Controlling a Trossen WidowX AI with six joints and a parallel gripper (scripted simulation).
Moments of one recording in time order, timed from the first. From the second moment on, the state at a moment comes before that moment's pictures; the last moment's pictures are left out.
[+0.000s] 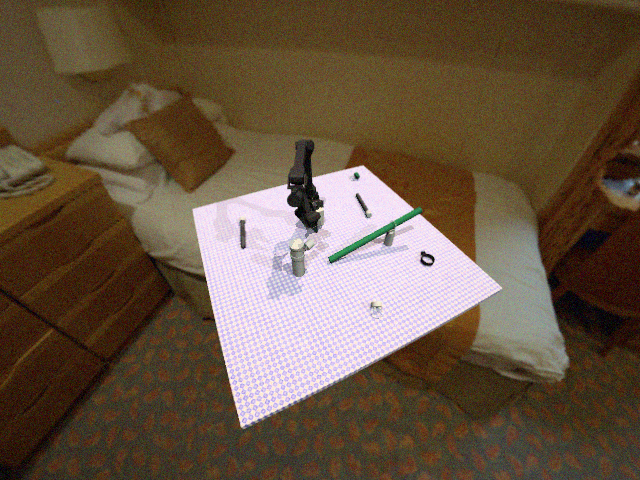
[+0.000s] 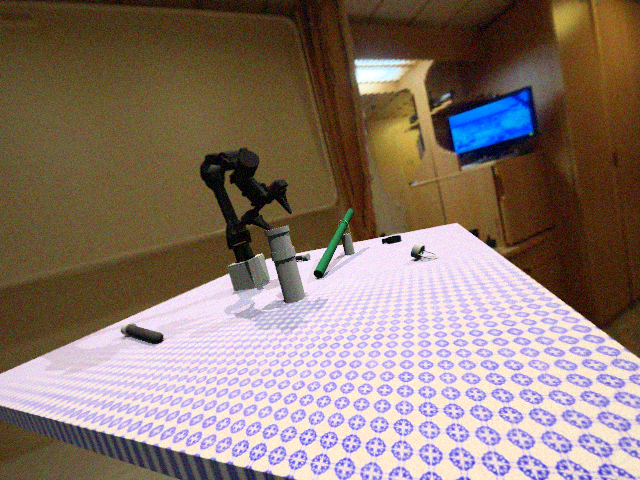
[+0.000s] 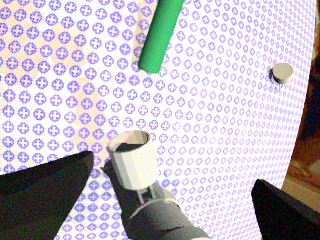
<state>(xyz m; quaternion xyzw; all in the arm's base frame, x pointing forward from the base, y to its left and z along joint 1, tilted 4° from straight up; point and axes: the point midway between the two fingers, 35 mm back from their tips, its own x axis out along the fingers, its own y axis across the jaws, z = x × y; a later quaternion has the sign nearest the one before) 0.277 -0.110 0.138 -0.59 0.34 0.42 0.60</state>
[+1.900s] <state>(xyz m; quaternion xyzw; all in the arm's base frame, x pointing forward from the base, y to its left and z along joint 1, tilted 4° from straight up) 0.280 -0.131 0.053 -0.69 0.24 0.48 0.49</state>
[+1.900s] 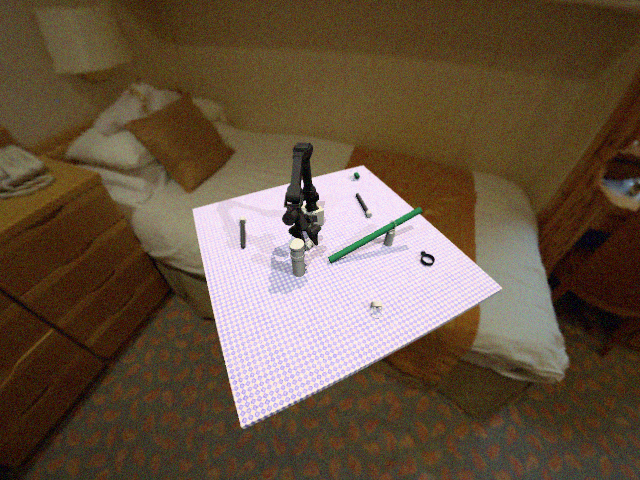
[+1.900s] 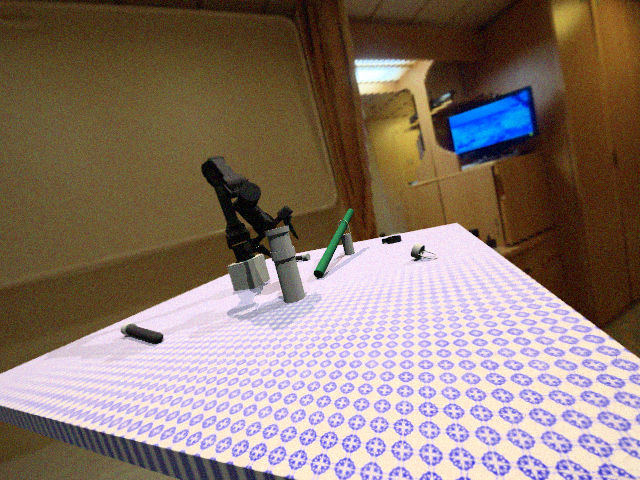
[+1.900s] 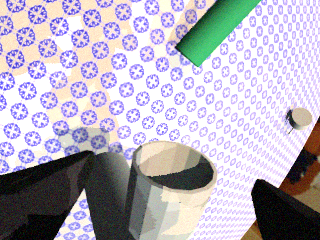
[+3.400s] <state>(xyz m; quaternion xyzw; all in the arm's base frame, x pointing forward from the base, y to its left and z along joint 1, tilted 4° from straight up) 0.293 -0.123 0.024 -0.68 0.26 0.47 0.51</state>
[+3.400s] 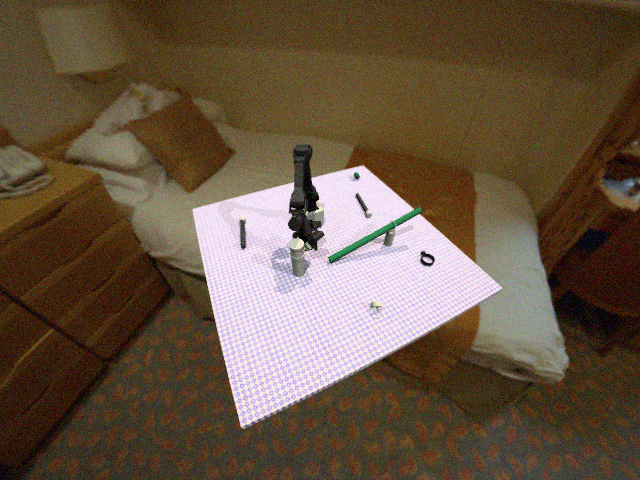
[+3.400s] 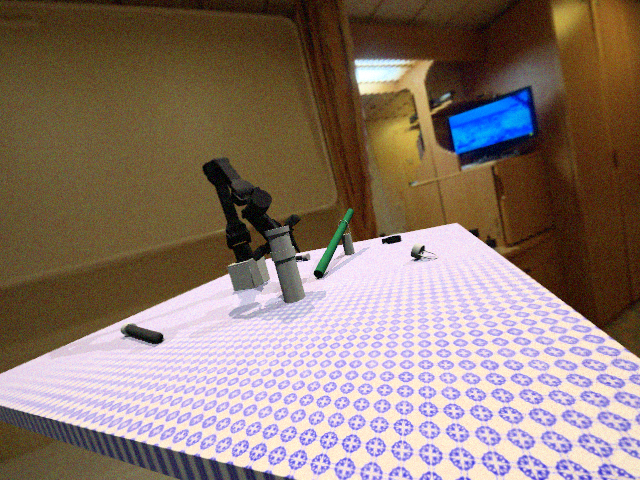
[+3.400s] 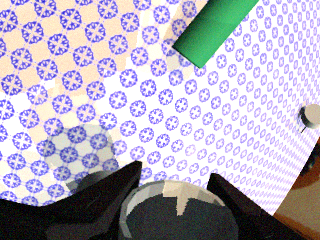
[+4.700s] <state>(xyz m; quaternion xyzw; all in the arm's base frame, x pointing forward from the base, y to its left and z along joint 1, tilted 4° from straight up) 0.317 -0.116 0.023 -0.64 0.34 0.39 0.56</state>
